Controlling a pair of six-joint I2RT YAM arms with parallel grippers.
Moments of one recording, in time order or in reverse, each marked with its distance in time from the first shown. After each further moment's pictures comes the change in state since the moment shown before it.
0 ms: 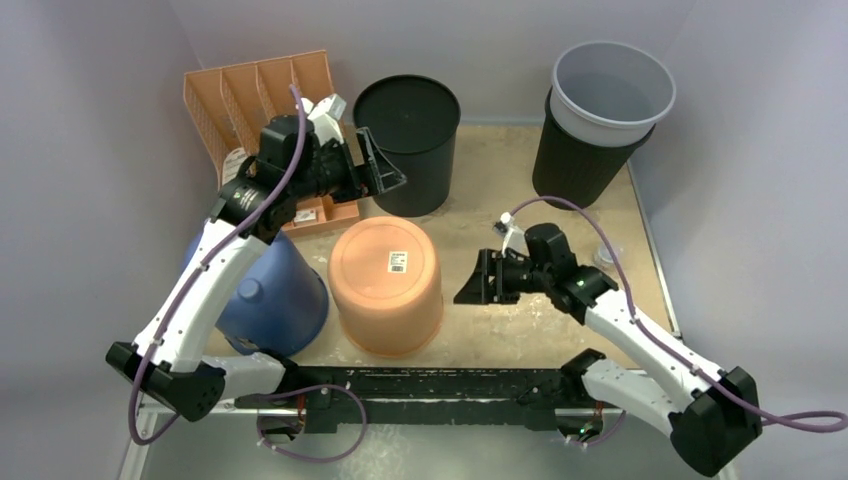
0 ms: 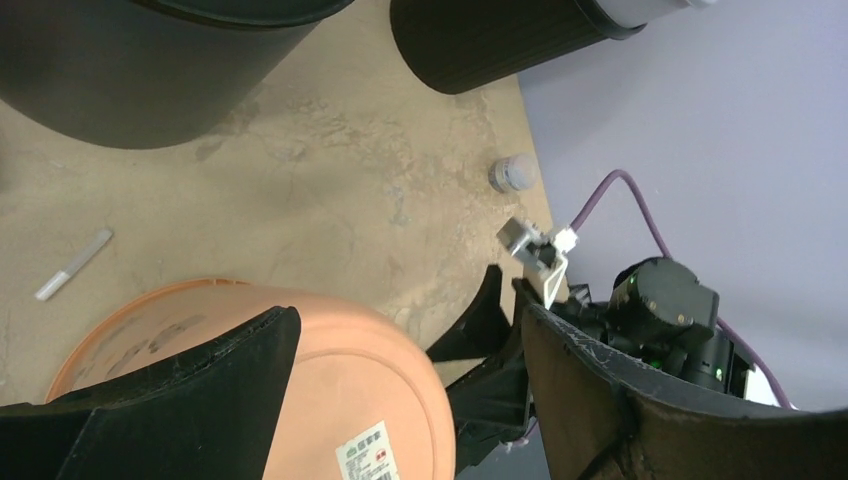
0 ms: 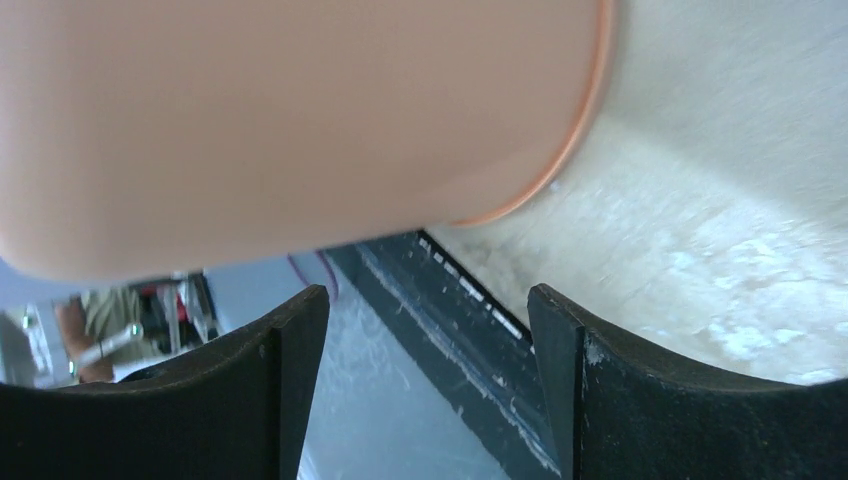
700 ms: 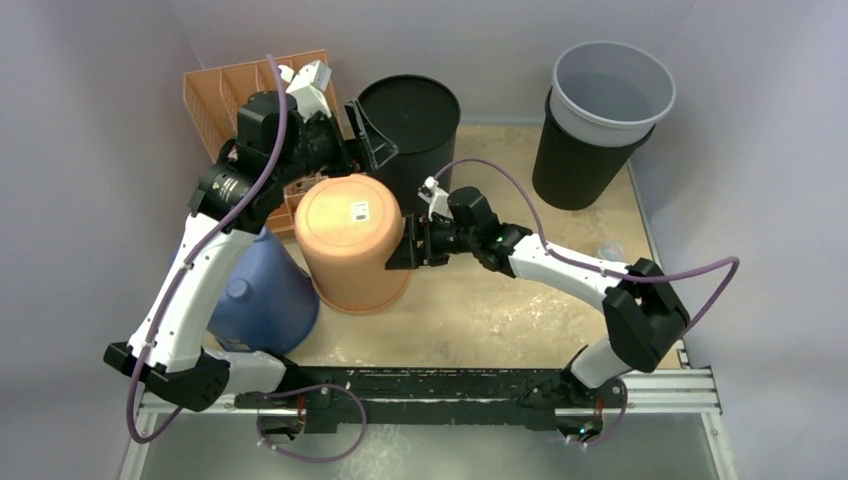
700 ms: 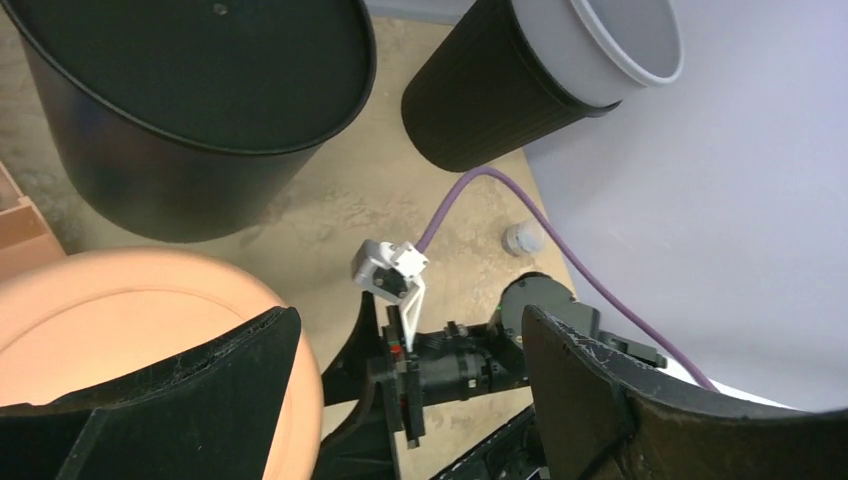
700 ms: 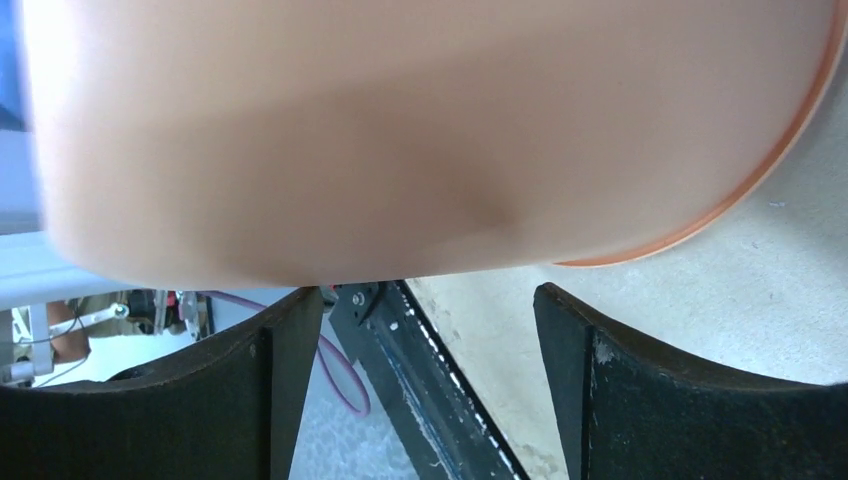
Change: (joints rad) left arm -0.016 0.069 0.230 -0.040 -0.104 0.082; right arm 0.243 0.583 0.340 0.406 0.052 0.047
